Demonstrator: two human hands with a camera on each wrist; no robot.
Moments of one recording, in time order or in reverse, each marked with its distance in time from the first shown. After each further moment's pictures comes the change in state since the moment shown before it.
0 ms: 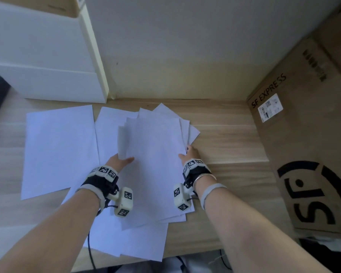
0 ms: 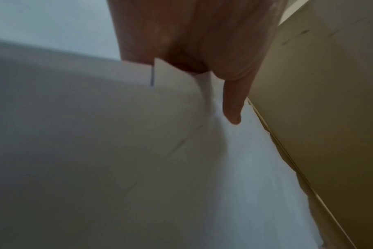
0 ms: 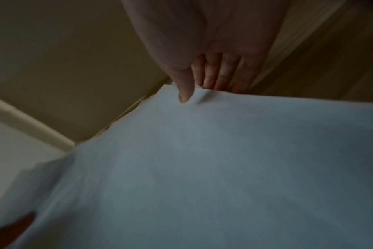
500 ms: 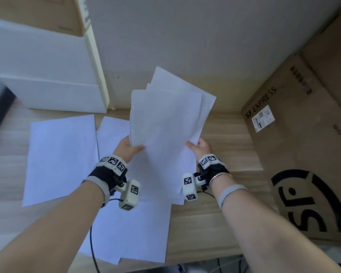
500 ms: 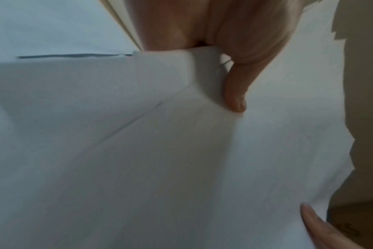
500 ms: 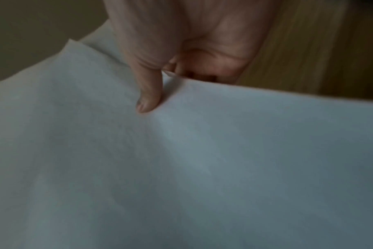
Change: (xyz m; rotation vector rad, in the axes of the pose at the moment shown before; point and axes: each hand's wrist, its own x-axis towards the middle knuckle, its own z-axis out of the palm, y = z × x) left_hand -0.030 0.072 -0.002 -0.108 0.036 0.381; right_hand -0.002 -0.016 -0.060 0.487 0.089 -0.192
